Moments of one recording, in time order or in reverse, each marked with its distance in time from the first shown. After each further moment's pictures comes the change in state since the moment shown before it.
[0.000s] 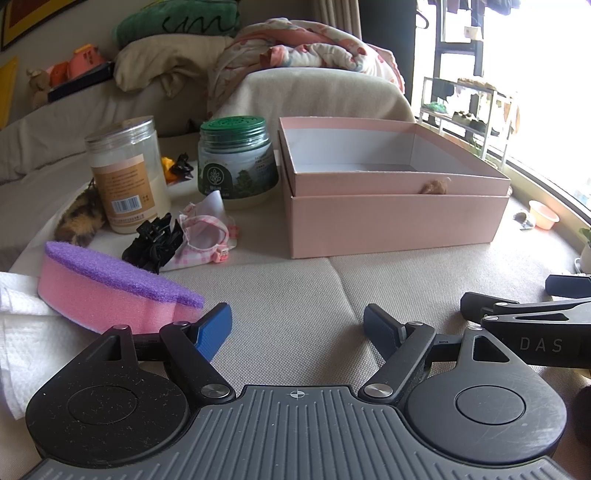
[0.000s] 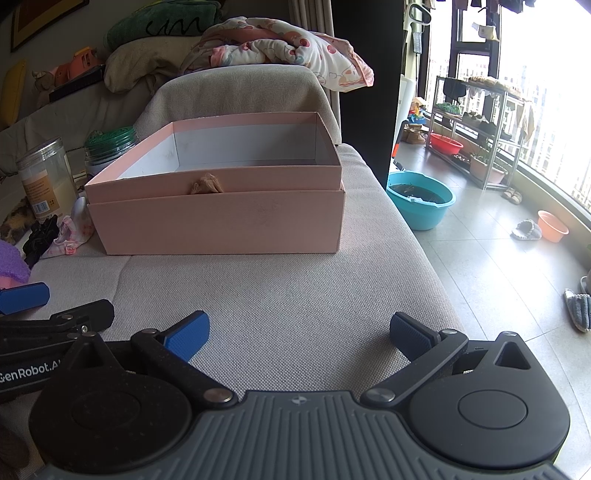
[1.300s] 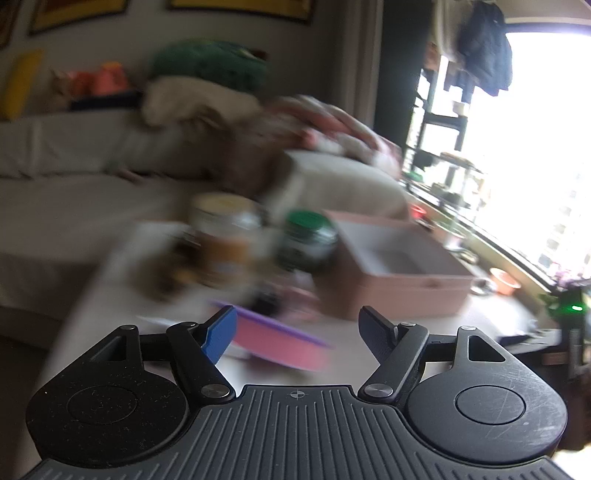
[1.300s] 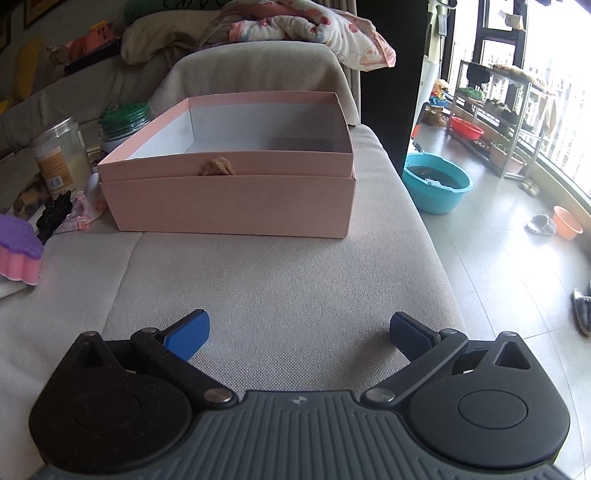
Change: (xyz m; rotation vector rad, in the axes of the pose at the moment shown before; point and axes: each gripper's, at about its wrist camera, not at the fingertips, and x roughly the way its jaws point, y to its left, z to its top) left arm -0.126 0.144 0.010 -0.116 -0.182 -0.115; right arm -0.001 -0.002 0.008 -0.056 0.097 0.051
